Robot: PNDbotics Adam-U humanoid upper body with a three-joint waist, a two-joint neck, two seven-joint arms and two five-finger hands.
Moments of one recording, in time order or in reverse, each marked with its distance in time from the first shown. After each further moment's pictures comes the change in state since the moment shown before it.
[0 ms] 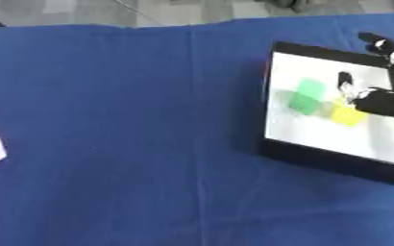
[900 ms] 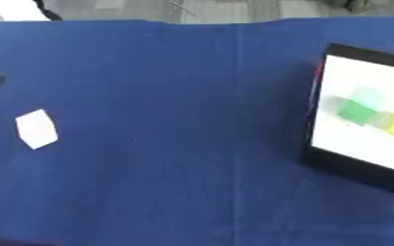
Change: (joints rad) left arm -0.035 0.254 -0.208 0.222 0.166 0.029 -0.379; right arm -0.035 0.002 0.019 -0.068 -0.212 -0.013 -0.045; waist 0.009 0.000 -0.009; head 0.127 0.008
